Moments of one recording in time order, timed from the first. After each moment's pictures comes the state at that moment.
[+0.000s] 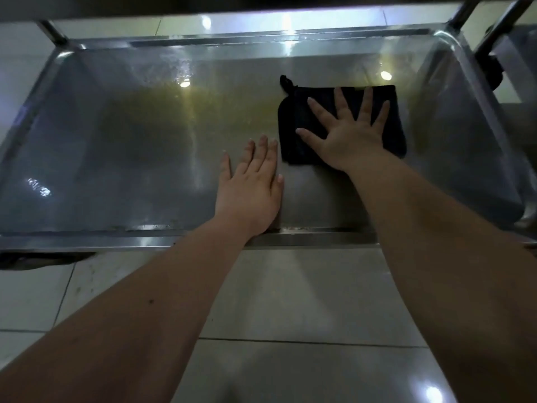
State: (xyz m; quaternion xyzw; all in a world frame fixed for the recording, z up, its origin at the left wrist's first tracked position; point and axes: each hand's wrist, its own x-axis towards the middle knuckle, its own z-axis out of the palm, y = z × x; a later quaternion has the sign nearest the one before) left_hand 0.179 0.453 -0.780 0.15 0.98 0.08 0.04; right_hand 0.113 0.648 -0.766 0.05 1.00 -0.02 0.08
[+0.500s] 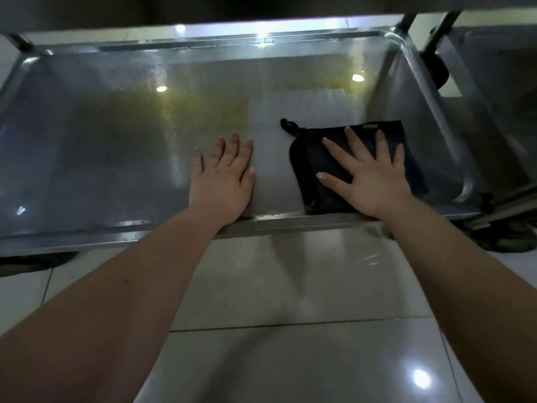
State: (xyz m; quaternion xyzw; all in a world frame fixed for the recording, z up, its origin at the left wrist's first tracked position) left_hand 0.180 0.454 -0.777 0.16 0.98 0.06 0.04; right_hand 0.223 0.723 -0.769 0.04 1.00 -0.04 0.07
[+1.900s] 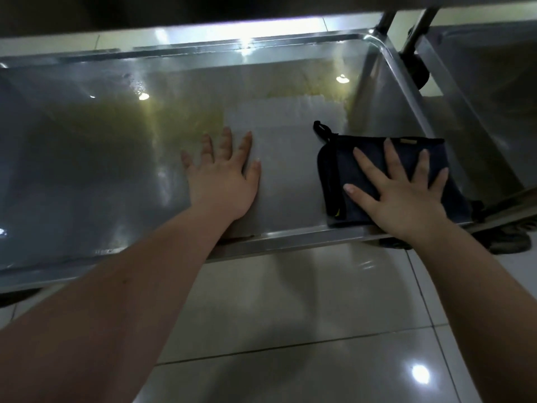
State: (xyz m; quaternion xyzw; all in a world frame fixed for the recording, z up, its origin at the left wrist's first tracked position) left_hand 0.146 0.501 -0.791 0.12 0.99 0.04 0.02; right_hand 0.255 0.765 -0.759 0.16 0.98 -0.04 0.14
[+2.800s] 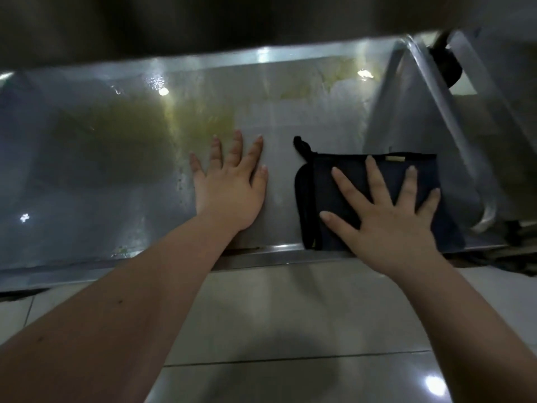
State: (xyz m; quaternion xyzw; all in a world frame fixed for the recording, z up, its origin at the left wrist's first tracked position) left_hand 0.149 0.497 -0.788 0.12 0.99 0.04 0.02; right_hand 0.263 0.714 -0.767 0.11 0.99 -0.05 0.10
